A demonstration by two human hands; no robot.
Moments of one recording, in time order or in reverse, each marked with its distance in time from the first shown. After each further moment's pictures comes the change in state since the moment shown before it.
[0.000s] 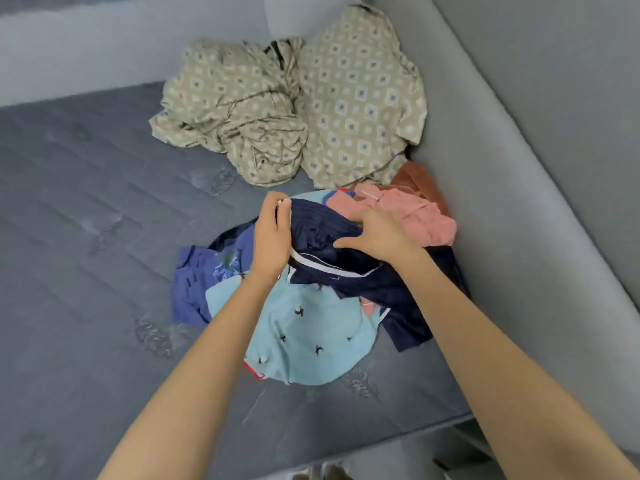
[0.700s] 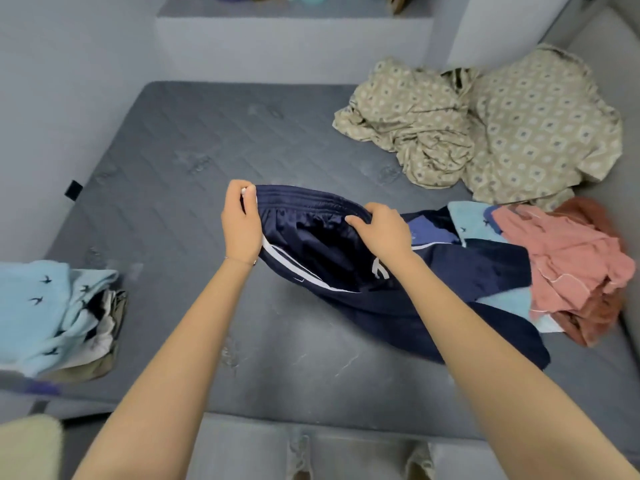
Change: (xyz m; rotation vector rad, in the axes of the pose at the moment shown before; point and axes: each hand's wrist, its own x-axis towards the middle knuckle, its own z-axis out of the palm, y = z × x) left_hand -0.117 -0.082 -0.490 0.133 0.523 0.033; right_hand -0.069 -0.419 0.219 0.057 0.089 -0.088
